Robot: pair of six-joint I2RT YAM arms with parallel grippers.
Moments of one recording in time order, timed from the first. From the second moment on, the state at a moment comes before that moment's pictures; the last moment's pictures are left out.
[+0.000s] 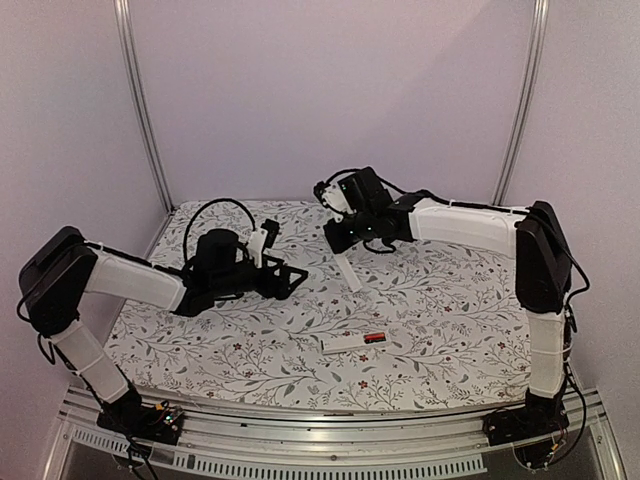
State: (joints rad) left arm -0.66 1.63 0.70 0.55 0.21 -0.23; right arm 0.81 2.08 1.72 -0.33 0.08 0.02
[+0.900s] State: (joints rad) left arm -0.69 1.85 0.95 0.80 0.25 -0.48; right arm 0.89 1.93 1.70 -0.22 0.19 0.13
